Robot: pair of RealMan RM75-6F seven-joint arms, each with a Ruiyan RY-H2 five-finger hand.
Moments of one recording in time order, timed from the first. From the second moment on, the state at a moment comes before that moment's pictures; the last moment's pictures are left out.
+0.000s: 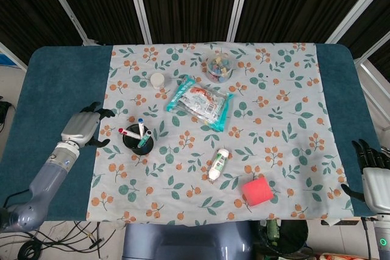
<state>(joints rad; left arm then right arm) -0.81 -1.10 -0.11 -1.84 0.71 0.94 0.35 0.06 -1.10 0.09 -1.61 -1.41 1.48 -0.14</state>
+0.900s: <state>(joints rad) -0.83 -1.27 -0.13 -1.78 0.69 1.04 0.43 0.06 -1.10 0.09 -1.60 -1.40 1.47 -0.15</state>
